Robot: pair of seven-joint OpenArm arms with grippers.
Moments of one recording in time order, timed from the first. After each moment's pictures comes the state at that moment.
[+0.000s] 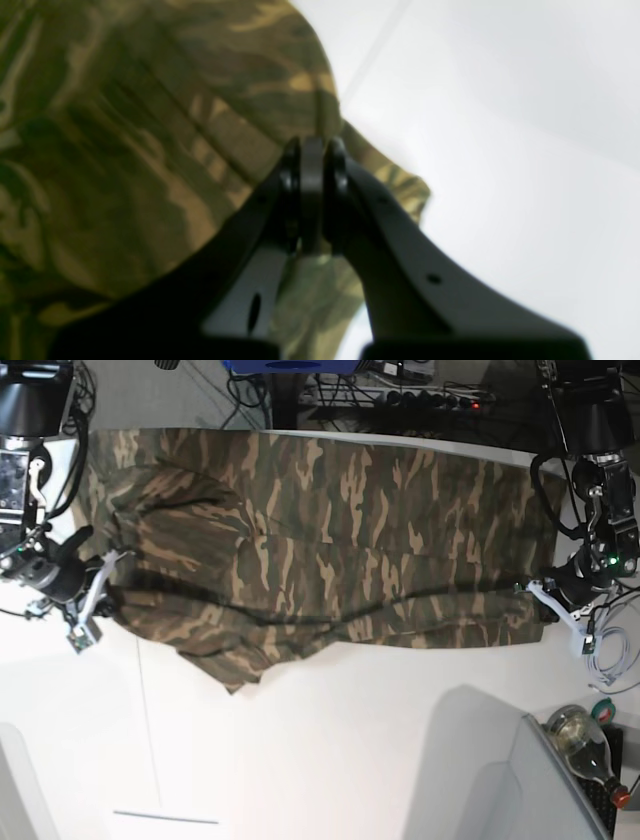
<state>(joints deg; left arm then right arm) -0.5 -23.7 -18.7 74.3 -15.0 -19.6 38.1 -1.6 14.6 13.6 79.1 0.0 40.3 -33.1</state>
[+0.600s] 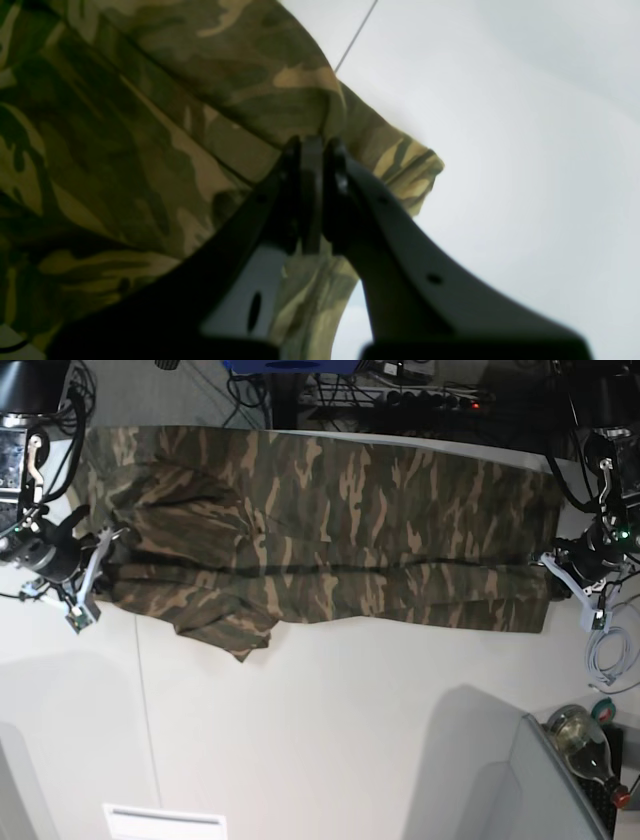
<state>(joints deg) 6.3 -25.9 -19.8 78.0 -15.0 -21.3 37.8 -6.1 14.6 13.9 84.7 0.5 40.3 -38.5</state>
